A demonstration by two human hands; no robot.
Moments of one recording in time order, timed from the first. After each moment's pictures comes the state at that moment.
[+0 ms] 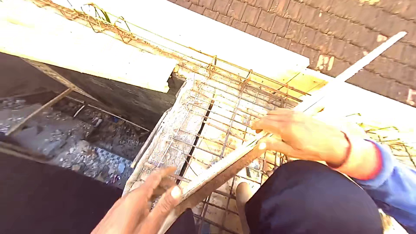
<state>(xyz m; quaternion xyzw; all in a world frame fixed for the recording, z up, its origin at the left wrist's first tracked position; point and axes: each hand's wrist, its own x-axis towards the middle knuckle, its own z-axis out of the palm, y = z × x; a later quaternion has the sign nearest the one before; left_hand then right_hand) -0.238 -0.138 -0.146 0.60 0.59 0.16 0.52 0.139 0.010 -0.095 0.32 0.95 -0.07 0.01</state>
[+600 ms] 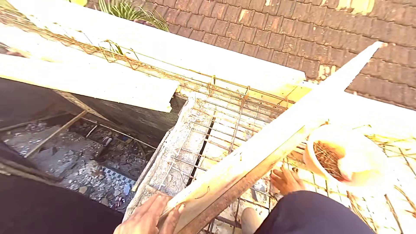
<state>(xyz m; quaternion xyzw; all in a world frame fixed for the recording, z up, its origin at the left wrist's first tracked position) -0.205 -0.143 -0.174 0.70 0.66 0.16 0.20 0.188 -0.074 -0.293 0.73 0.16 -0.44 -0.50</state>
